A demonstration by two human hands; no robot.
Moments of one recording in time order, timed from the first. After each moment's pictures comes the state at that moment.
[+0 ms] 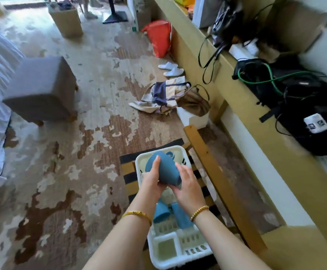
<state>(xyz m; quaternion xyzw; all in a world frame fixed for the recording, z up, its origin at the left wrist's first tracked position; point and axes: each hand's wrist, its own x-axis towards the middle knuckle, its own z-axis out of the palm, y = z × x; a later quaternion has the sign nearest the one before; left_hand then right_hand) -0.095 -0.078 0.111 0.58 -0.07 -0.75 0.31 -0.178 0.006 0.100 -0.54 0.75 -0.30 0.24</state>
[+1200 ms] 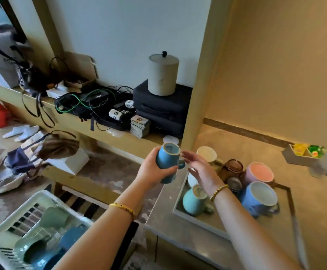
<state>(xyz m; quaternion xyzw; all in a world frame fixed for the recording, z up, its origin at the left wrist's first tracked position) -0.314 0.279 0.226 0.08 -0.85 -0.51 0.09 -0.358 0.448 0.238 -0.08 0.68 -0.70 0.21</state>
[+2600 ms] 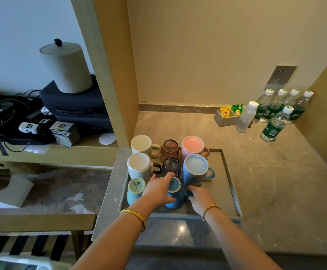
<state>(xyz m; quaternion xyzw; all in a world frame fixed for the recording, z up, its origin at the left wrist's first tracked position) -0.346 0.474 0.153 -0.20 -0.95 -0.19 -0.15 -0.318 0.644 0.122 0.05 0.95 -0.24 0.17</state>
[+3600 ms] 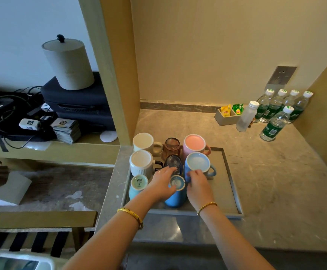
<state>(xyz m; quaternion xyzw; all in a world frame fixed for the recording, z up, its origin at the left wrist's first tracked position) -0.345 0.473 0.172 -0.15 -0.92 -0.31 -0.17 -0.316 0.614 0.159 0.07 0.96 -0.29 -0.02</state>
